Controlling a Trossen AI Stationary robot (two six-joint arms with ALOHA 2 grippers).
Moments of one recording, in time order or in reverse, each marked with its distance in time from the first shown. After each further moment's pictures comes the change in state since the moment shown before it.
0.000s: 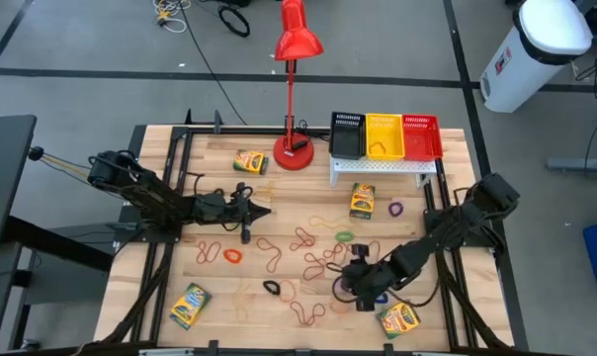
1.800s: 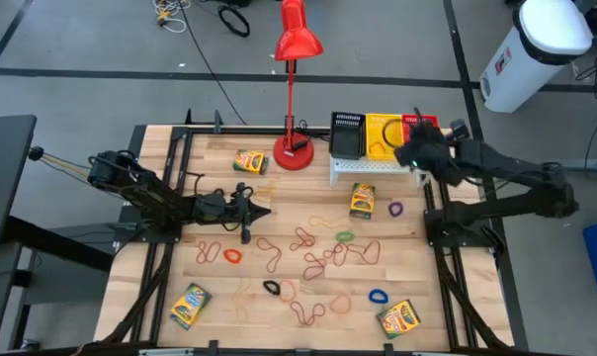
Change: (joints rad) left arm 0.000 0.000 0.000 -0.009 0.000 -0.008; right arm -0.883 -0.677 0.213 -0.916 0.783 -0.030
